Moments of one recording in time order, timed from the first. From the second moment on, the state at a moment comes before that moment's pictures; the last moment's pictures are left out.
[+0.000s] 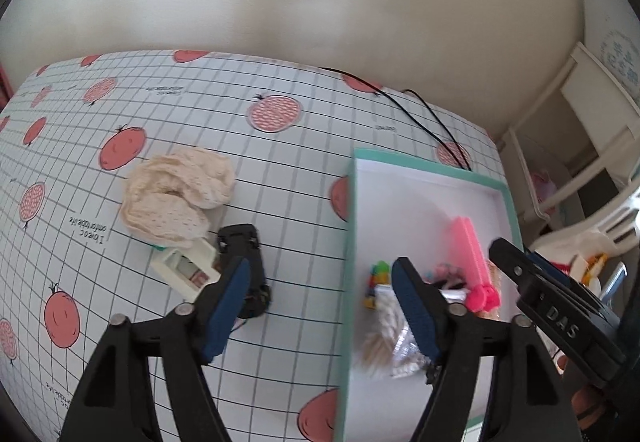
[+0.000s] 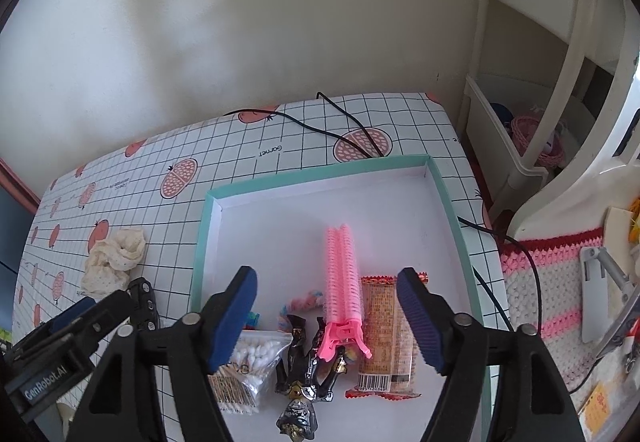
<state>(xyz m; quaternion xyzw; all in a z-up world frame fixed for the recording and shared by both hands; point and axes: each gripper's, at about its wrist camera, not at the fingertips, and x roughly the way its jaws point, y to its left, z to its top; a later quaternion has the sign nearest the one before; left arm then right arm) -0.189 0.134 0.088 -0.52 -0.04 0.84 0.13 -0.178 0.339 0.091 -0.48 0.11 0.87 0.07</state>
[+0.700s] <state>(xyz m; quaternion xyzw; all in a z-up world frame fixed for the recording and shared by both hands) -0.200 0.102 0.088 -0.50 -0.07 0.86 0.08 -0.181 0.334 0.088 -0.47 0.11 0.87 0.08</state>
